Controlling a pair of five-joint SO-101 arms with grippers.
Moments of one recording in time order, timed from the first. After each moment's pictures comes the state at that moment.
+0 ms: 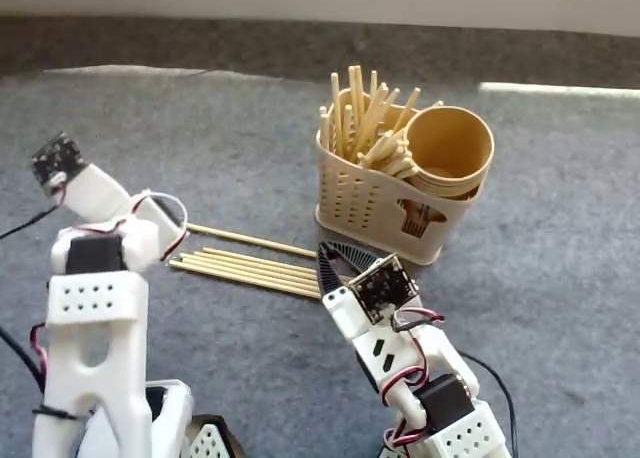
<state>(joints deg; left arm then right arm) -13.0 -43.7 47.8 62.1 41.5 -33.0 -103.9 95.8 31.2 13.1</state>
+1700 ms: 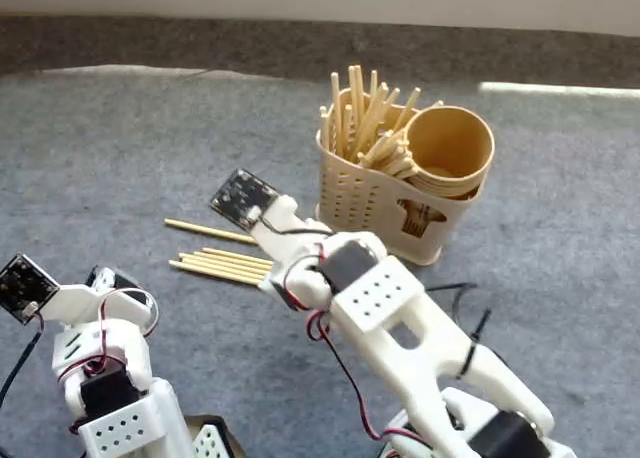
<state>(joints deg) -31.1 -103.5 96.0 50.8 32.0 -45.5 -23.9 34.4 57.4 18.7</state>
